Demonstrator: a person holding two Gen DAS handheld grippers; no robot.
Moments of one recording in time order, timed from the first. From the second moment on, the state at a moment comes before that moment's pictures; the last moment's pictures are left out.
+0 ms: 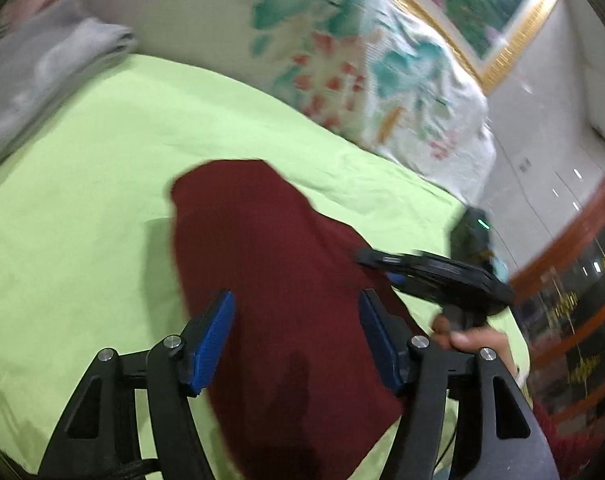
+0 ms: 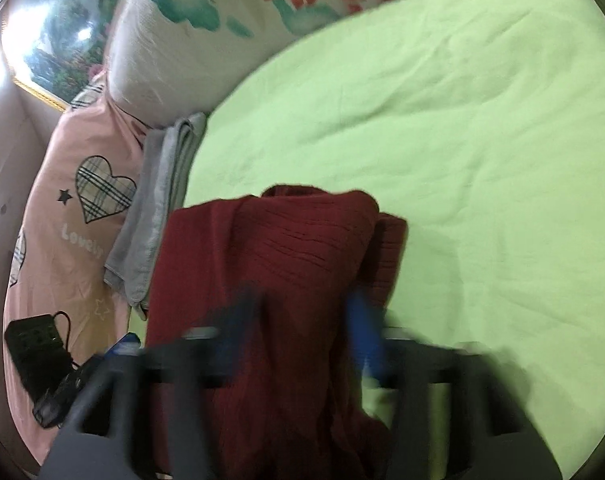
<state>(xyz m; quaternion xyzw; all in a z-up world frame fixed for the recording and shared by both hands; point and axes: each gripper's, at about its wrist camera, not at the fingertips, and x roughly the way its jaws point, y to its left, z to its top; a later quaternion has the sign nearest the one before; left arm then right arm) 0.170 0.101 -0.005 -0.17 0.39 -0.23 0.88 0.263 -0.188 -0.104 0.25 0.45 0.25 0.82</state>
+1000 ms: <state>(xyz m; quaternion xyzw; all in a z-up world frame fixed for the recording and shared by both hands) 0.107 0.110 -0.021 -0.18 0.39 -0.22 0.88 0.156 -0.166 -0.059 0.23 0.35 0.26 0.87</state>
